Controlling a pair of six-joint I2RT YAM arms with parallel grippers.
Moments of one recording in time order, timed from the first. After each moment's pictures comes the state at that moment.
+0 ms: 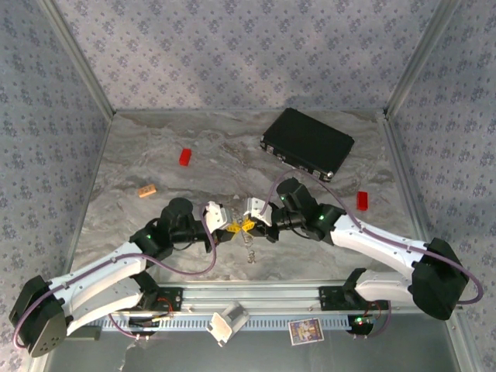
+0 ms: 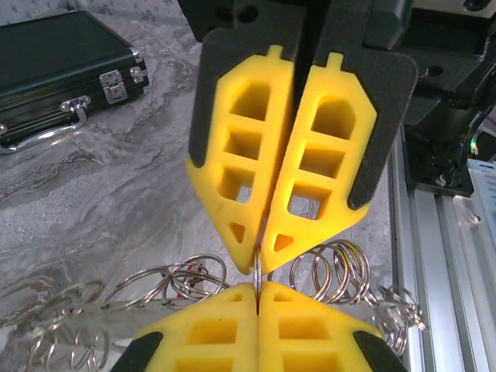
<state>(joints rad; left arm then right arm) -0.81 0.87 0.44 0.02 0.50 0.16 0.84 1.19 0.74 -0.16 -0.56 -0.41</state>
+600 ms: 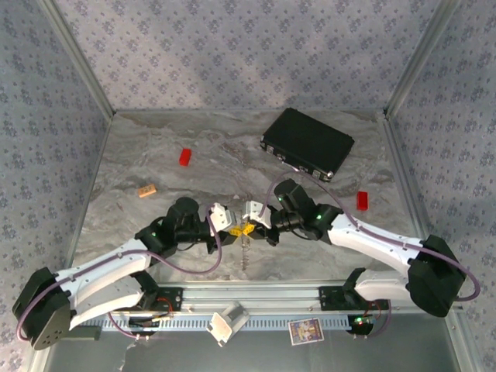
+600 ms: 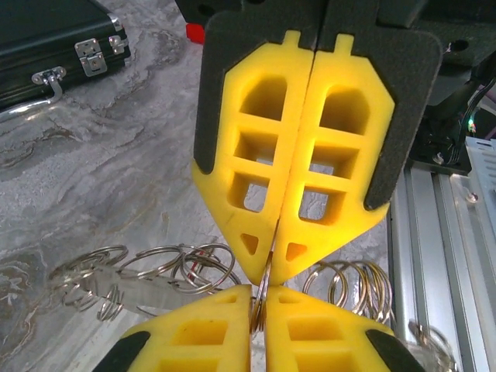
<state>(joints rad) -0.82 0.94 0.45 0.01 0.50 0.18 0.85 1.22 0.75 -0.19 -0.59 -0.42</state>
